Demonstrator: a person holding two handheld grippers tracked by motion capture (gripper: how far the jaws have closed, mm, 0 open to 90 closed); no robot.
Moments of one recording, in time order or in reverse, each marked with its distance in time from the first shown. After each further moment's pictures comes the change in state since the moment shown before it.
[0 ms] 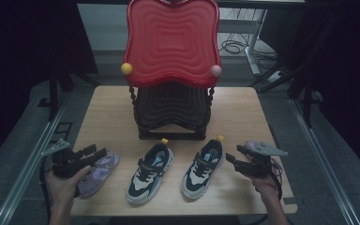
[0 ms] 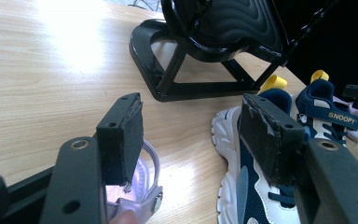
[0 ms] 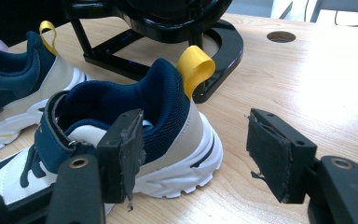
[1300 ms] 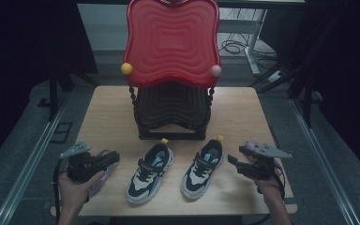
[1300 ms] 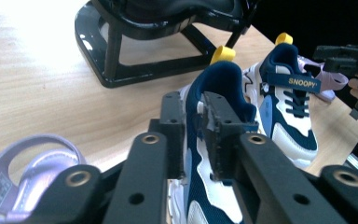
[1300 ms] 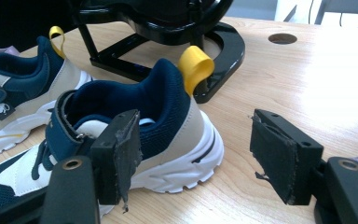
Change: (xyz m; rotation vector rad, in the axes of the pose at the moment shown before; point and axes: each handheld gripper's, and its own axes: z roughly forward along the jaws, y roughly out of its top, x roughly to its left) left arm -0.055 0.003 0.009 0.120 -0.054 0.104; right arm -0.004 -0.004 -0.008 -0.019 0.023 0.016
